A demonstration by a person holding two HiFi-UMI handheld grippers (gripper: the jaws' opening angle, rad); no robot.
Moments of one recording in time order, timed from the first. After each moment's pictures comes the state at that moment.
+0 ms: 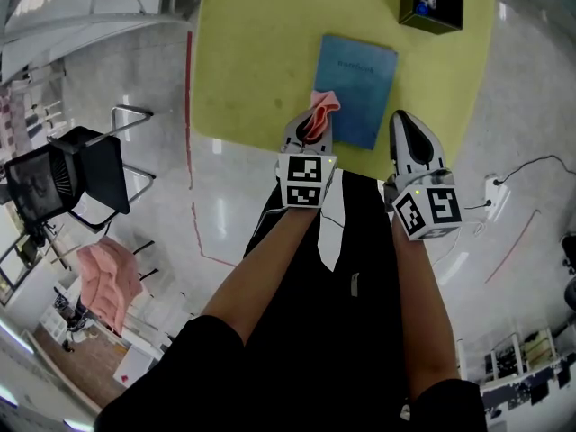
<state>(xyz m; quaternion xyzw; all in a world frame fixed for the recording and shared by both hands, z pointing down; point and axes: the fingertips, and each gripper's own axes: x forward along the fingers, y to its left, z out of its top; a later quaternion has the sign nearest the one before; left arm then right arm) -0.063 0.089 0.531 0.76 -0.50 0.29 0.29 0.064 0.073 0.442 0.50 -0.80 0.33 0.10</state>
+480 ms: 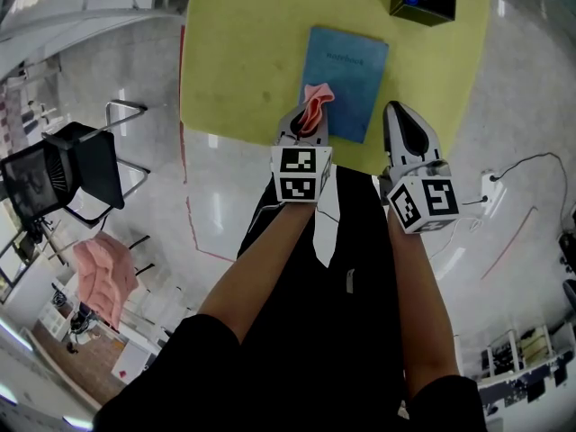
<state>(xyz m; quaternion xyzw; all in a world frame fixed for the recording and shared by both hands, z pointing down) -0.053 0.089 0.534 0.74 -0.51 0.29 0.32 0.071 0.069 0.448 0.49 -0.80 0.33 0.10</state>
